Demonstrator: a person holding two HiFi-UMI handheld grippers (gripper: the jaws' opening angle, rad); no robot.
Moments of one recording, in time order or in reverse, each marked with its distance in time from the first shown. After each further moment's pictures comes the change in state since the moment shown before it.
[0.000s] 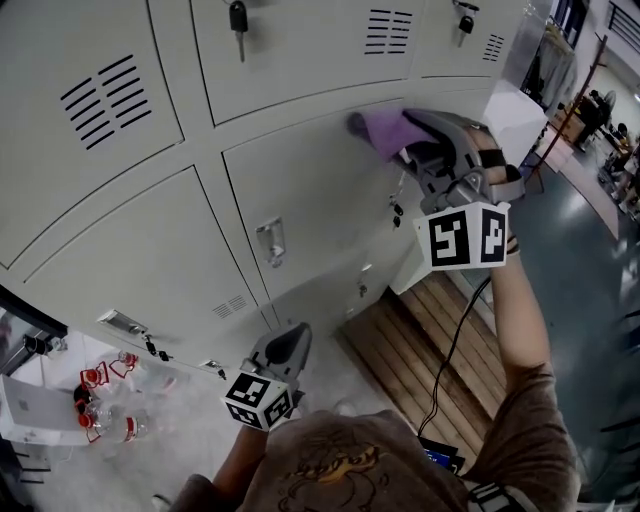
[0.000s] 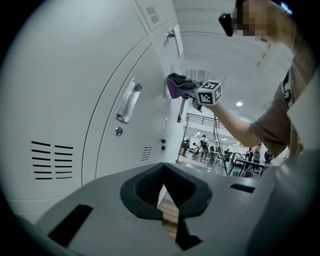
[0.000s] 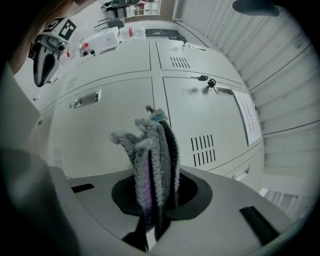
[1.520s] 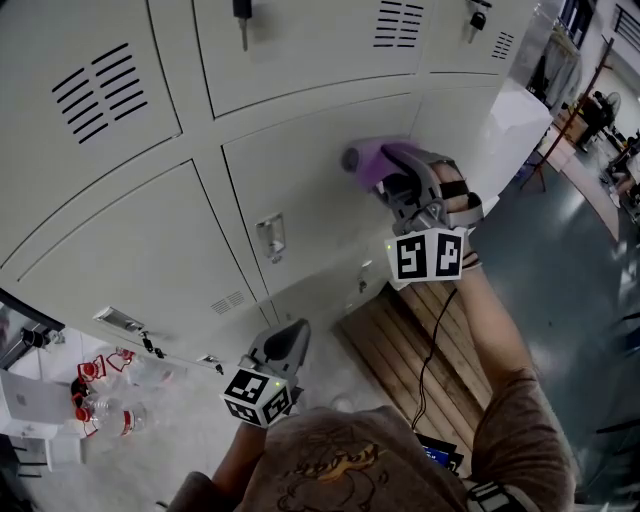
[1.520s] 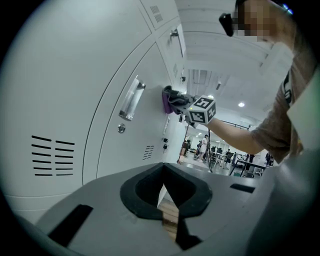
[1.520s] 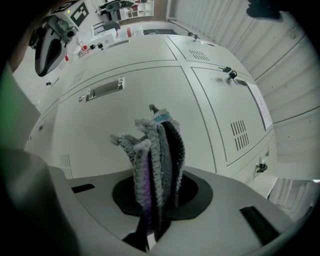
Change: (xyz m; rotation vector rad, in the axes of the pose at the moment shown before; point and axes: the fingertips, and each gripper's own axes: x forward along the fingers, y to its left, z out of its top) left arm 0.003 0.006 -0.004 -0.018 0.001 0.015; right arm 0.020 0.094 -0.016 0.072 0.000 0.035
